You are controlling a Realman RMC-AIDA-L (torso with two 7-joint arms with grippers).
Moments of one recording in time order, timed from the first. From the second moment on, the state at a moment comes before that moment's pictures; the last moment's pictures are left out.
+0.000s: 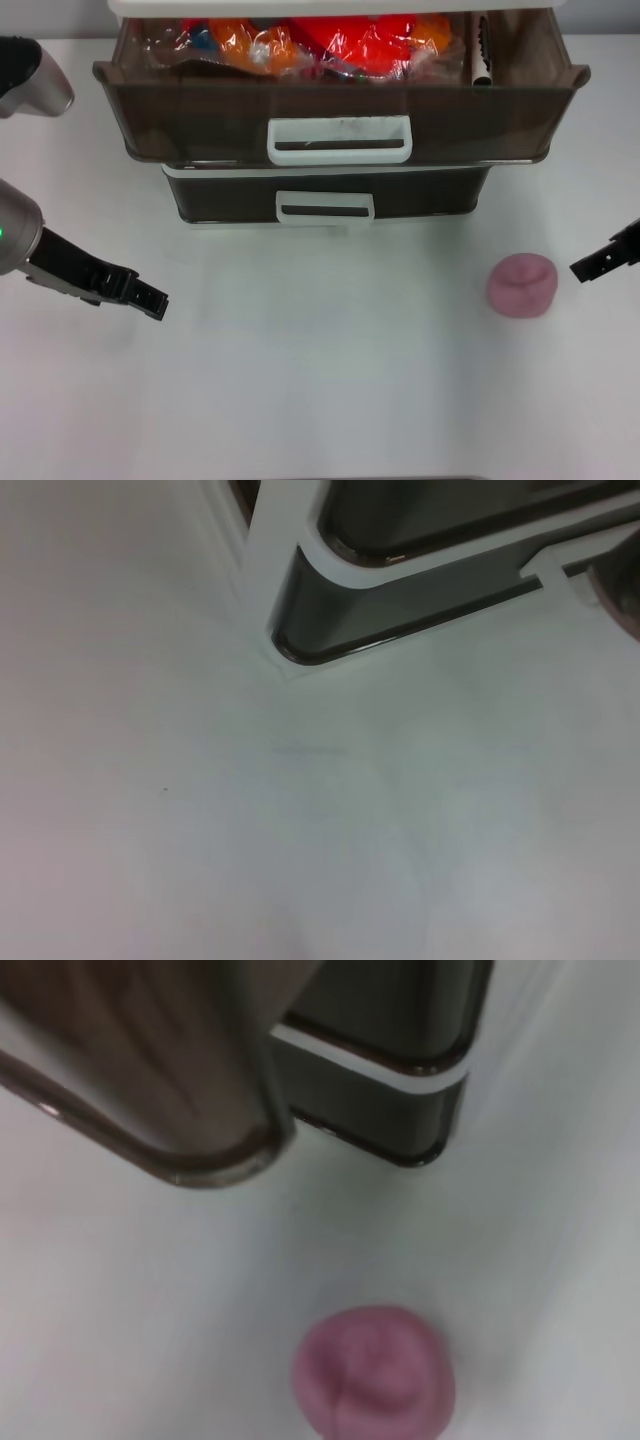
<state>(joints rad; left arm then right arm) -0.42 -2.05 1.41 1.53 2.61 1.64 -2.96 0.55 2.03 -1.09 -1.22 0.43 1.66 -0.70</state>
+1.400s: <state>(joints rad) -0.43 -2.05 1.41 1.48 2.61 1.62 -2.94 0.67 2.04 -1.00 -0.77 0.49 1.39 -0.91</state>
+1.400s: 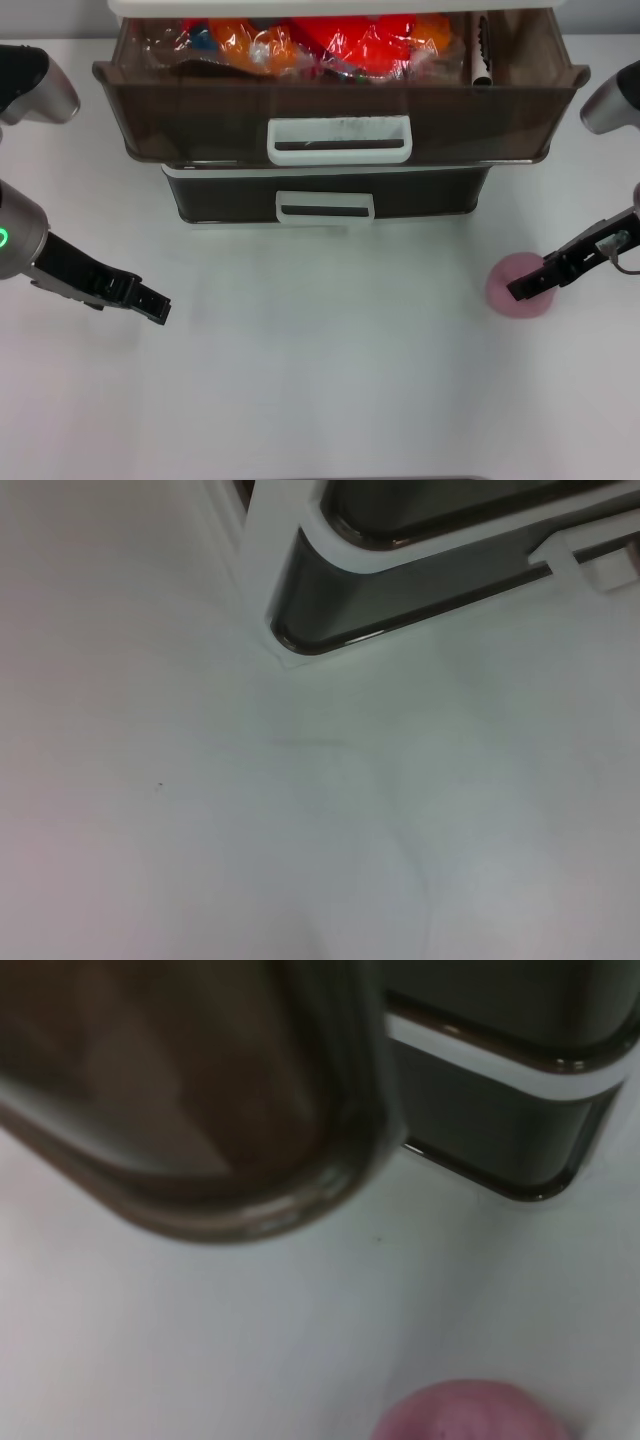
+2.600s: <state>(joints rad) -0.42 -2.05 1.41 1.48 2.61 1.62 -2.93 0.65 2.03 -0.99 -0.86 0.49 1.50 -0.96</state>
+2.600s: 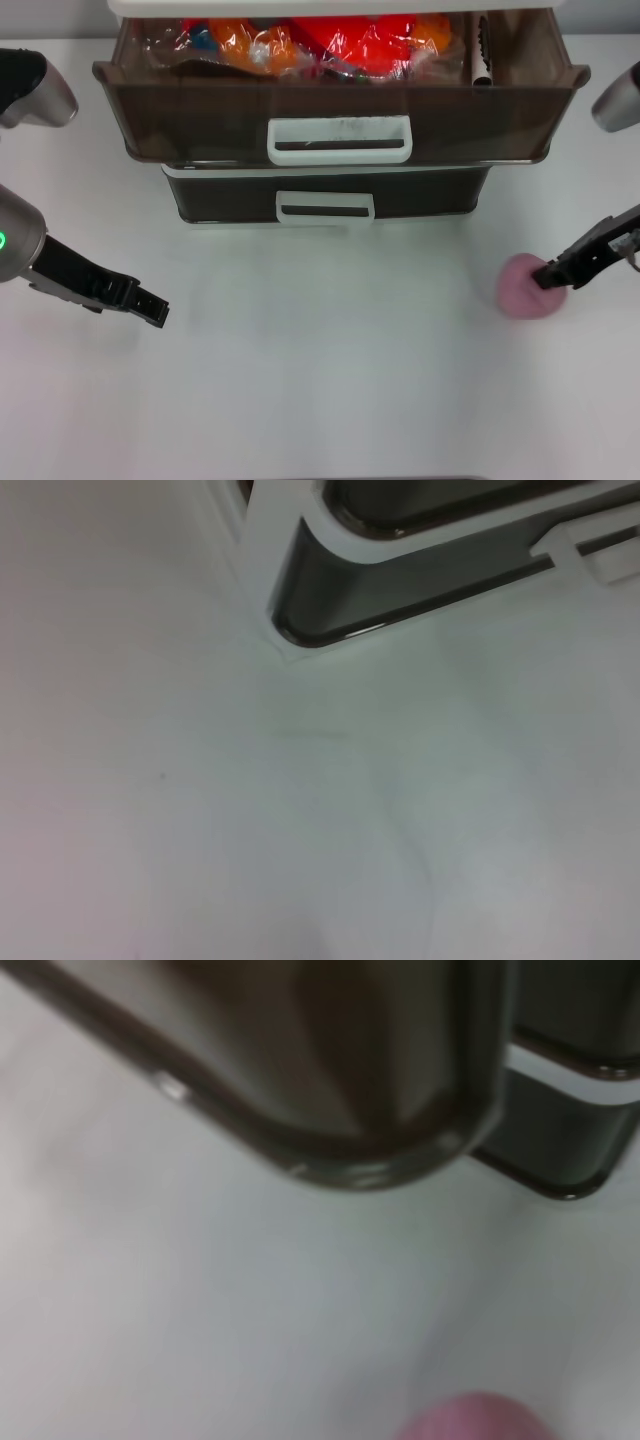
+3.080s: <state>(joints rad) -0.41 -2.05 1.40 1.48 2.61 1.62 -2.93 0.58 2.04 -0.91 -1.24 0.57 1.84 -0.96</state>
